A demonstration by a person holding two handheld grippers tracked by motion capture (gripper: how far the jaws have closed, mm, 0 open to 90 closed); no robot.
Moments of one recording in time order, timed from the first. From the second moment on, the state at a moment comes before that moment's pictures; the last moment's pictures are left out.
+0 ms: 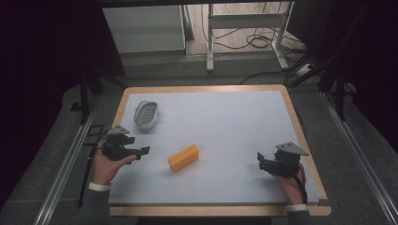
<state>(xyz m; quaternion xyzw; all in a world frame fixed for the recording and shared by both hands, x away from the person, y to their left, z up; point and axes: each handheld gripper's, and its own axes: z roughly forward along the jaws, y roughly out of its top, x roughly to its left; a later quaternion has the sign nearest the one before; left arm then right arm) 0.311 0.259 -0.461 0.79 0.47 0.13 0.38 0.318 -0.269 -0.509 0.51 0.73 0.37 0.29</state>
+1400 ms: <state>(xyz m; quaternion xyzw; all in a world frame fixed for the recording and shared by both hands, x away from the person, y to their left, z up) 0.326 0.212 -0.429 0.84 0.41 0.11 0.34 0.311 -0.281 -0.508 0.52 0.72 0.36 0.30</state>
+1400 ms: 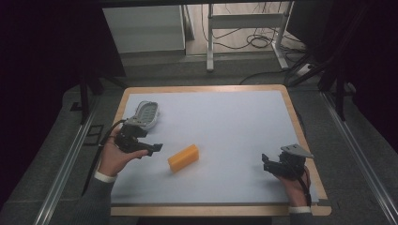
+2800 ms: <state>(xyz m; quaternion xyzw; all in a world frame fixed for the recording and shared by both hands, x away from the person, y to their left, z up) 0.338 0.125 -0.466 0.89 0.35 0.07 0.26 0.311 -0.278 -0.511 0.52 0.73 0.34 0.30</state>
